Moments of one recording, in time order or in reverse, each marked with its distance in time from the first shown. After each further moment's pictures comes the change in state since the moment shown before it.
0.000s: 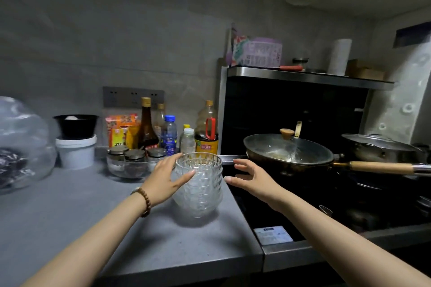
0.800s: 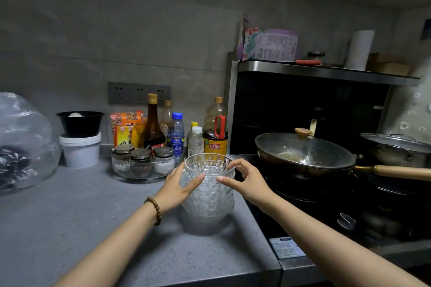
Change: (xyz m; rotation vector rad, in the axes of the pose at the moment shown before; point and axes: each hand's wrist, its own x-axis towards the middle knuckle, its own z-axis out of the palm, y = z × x) left_hand 0.020 -0.024 0.024 -0.305 -0.114 -0.183; right_hand 0.050 0.013 0.045 0.030 0.073 -0.113
